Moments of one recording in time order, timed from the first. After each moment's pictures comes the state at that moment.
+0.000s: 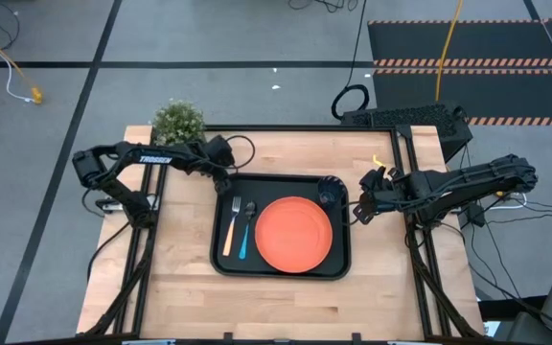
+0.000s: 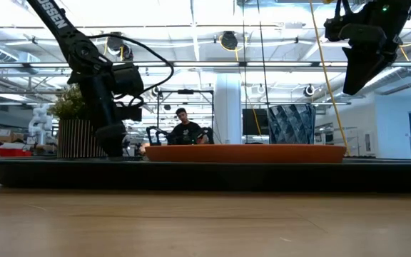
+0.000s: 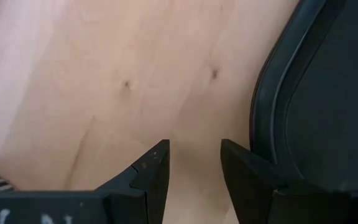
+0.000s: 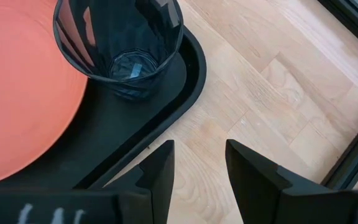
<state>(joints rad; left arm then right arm) 0.58 1.55 0.69 -0.30 -0.05 0.18 0.17 1.04 0.86 -1.17 0.47 0.87</state>
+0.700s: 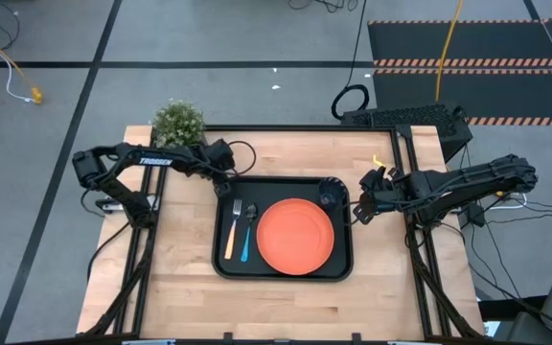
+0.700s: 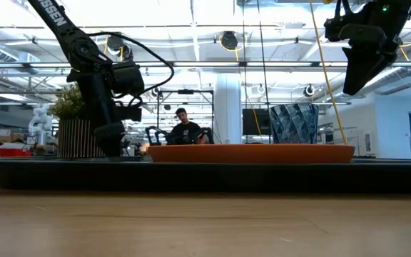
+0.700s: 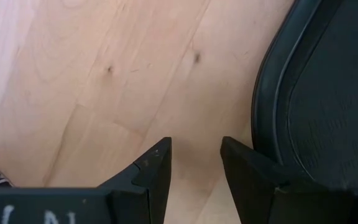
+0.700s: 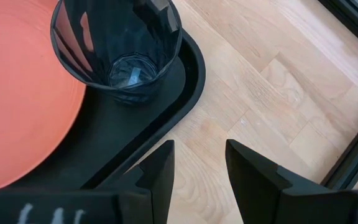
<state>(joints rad) 0.54 1.55 0.70 -0.35 -0.06 0.13 0.17 1.04 0.86 -1.17 0.47 0.88</state>
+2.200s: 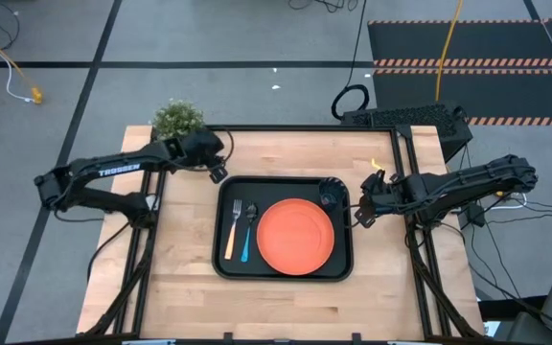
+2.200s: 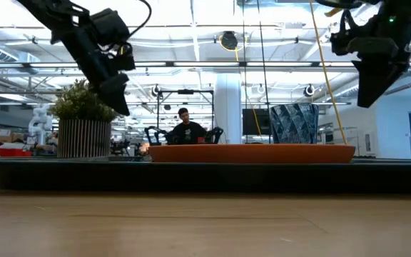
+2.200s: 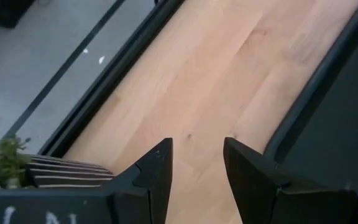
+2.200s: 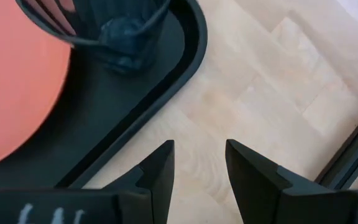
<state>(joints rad) 0.53 1.19 0.74 -0.42 -0.21 0.07 0.17 1.04 0.80 -1.18 0.39 0.94</state>
